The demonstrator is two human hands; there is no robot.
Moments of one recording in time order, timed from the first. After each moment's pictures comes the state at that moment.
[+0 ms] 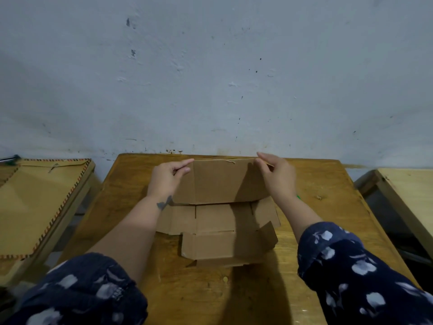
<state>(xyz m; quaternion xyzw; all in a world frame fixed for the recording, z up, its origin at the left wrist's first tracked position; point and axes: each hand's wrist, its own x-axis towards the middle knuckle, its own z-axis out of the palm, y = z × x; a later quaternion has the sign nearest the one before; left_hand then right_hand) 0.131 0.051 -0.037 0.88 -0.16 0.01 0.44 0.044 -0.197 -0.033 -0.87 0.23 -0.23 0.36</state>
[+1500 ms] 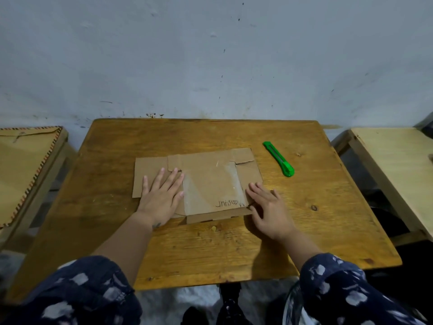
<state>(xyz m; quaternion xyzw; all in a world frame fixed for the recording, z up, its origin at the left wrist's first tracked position) 0.046 0.091 -0.145 0.94 -0.31 -0.11 0.04 -0.115 -0.176 -0.133 -0.98 0.10 -0.01 0.18</state>
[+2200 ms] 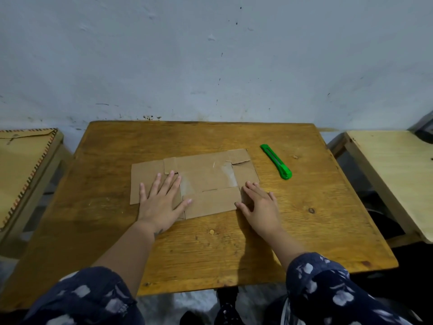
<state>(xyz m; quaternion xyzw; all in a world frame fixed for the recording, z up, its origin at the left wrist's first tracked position) 0.035 0.083 -0.143 0.96 -0.26 -0.12 0.07 -0.093 -0.155 -0.131 -0.96 0.21 -0.04 0.19</state>
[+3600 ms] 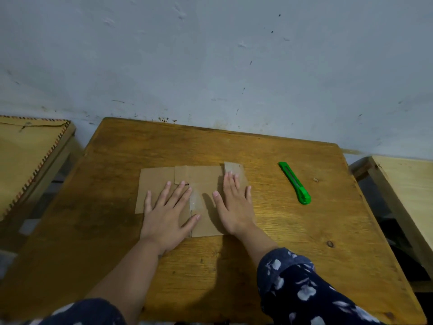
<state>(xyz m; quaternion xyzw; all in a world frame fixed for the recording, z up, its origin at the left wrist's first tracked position) 0.034 0.084 -0.150 0.96 -0.26 -0.05 0.08 -0.004 -0.107 -0.133 -0.97 0.12 0.04 0.21</state>
